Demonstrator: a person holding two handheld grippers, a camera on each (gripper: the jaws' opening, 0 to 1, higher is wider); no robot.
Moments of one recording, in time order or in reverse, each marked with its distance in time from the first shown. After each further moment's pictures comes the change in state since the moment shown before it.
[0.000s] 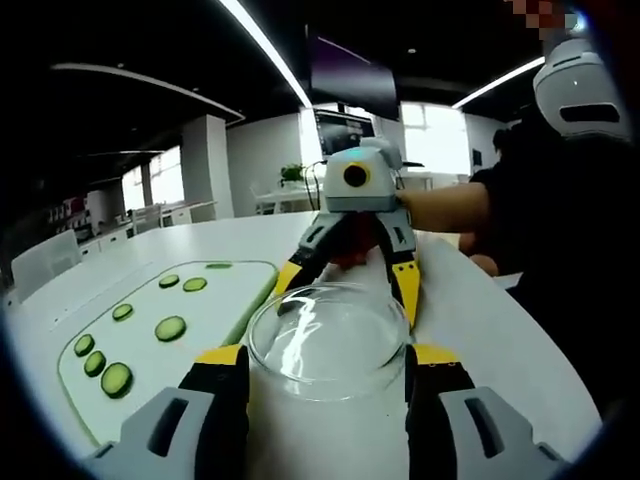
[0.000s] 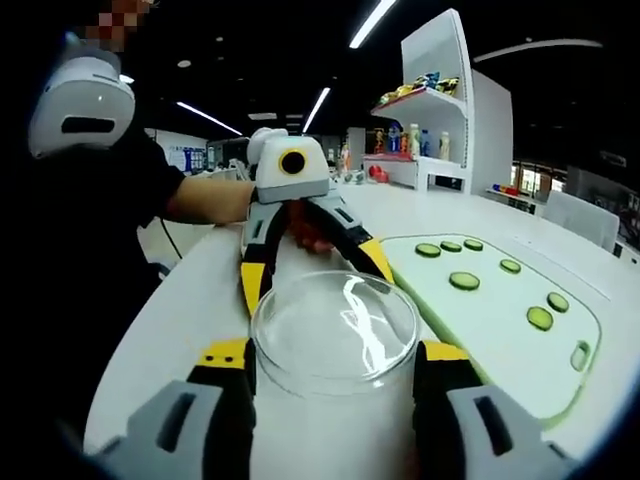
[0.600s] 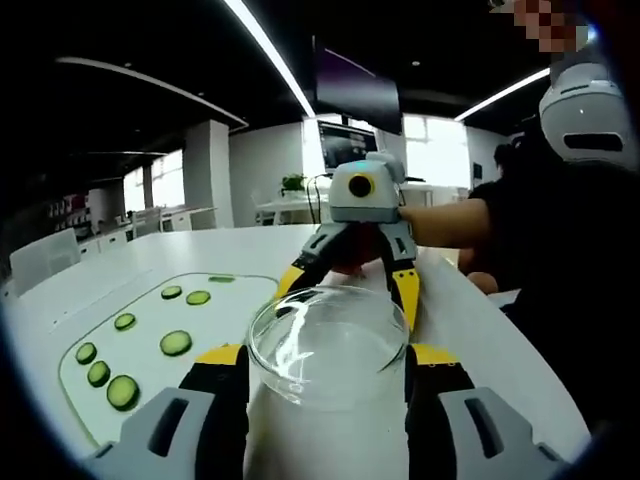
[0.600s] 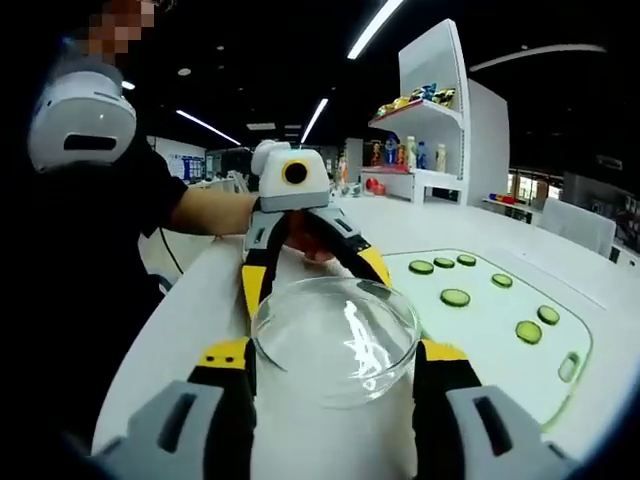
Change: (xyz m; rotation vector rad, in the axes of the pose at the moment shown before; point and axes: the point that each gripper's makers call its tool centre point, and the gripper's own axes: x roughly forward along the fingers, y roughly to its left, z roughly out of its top) left arm -0.004 0.005 0.018 -0.029 -0.053 -0.009; right arm -0.010 -0.011 0.015 0.005 -0.051 -0.017
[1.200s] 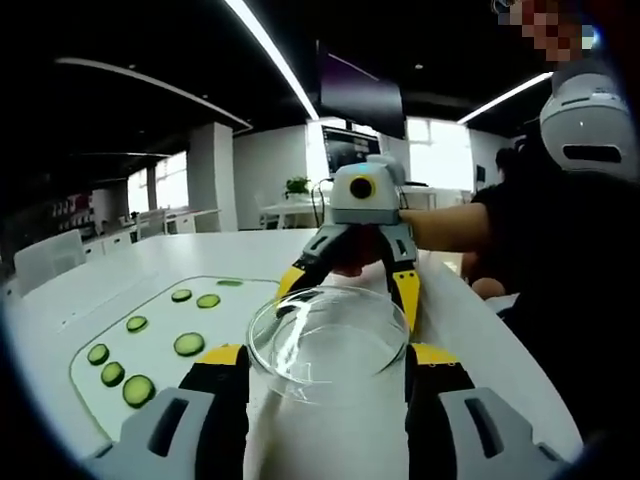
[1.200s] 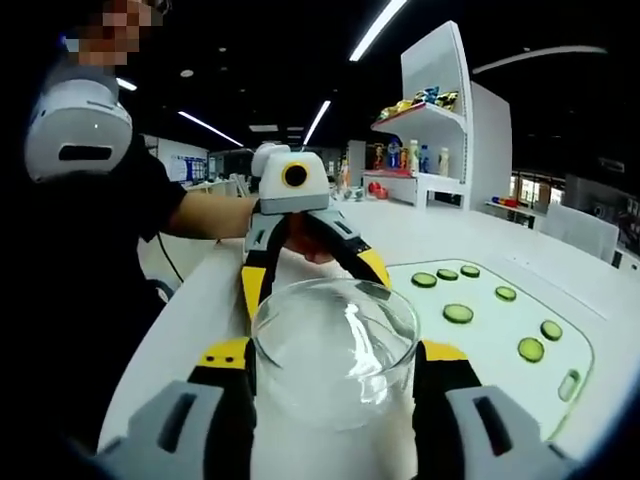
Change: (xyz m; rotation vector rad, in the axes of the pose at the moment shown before) left arm -0.017 0.005 0.006 -0.002 -0.002 0.021; right arm 0.013 0.003 0.015 -0.015 -0.007 0.015
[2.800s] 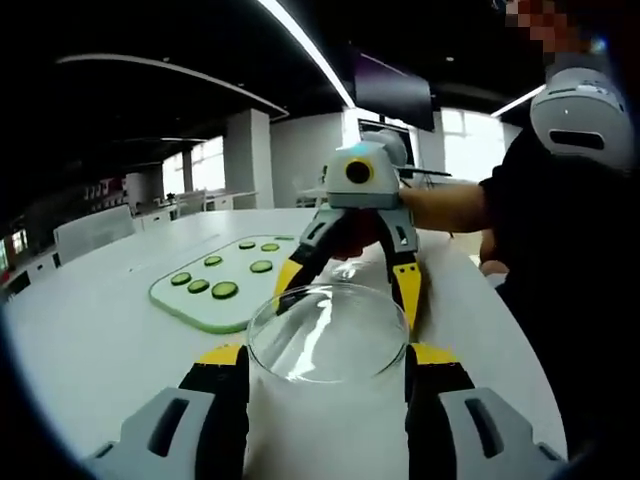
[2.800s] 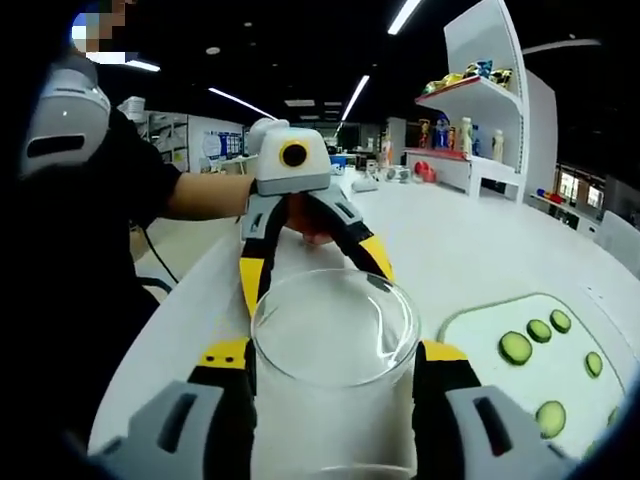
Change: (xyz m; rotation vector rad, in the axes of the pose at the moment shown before) left arm -0.114 0.011 -0.047 -0.054 0.063 0.158; right arm 0.124 0.038 0.020 -0.052 0.124 0.169
